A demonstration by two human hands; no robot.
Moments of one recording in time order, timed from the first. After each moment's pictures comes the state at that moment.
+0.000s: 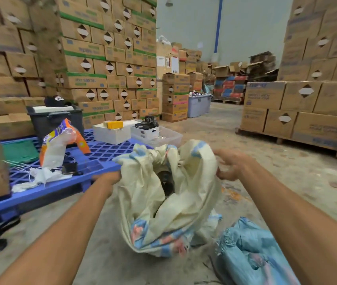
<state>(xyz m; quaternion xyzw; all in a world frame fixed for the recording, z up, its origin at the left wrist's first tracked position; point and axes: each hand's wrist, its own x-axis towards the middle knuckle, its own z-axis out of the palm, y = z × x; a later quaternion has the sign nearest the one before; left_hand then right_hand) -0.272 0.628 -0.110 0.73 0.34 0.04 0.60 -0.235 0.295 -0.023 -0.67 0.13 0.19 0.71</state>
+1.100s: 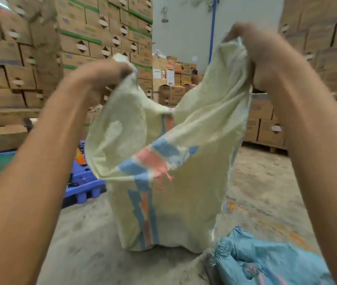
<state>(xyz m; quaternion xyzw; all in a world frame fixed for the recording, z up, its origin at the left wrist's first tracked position) -0.338 0.551 0.159 0.80 0.11 0.25 0.53 -0.326 0.281 0.192 -0.72 -0.10 -0.18 0.66</state>
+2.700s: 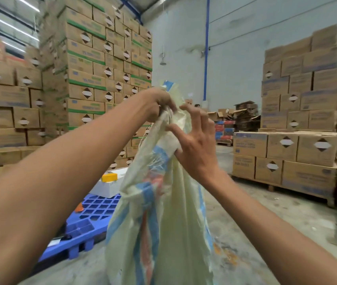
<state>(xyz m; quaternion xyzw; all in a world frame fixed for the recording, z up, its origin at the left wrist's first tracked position) -0.281 0.478 0.332 0.79 0.05 0.10 0.60 -0.282 0.345 0.203 -0.68 -0.28 -0.67 0.11</state>
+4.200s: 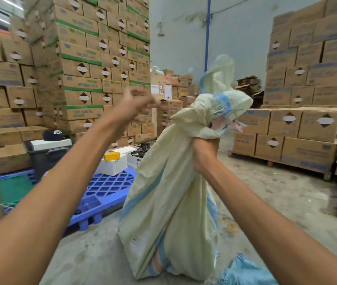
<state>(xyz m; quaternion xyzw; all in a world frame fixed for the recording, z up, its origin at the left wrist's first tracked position) -0.322 0.549 0.241 0.80 -0.12 0.22 0.54 -0.241 0.373 0.146 -0.60 -0.04 -0.27 0.75</state>
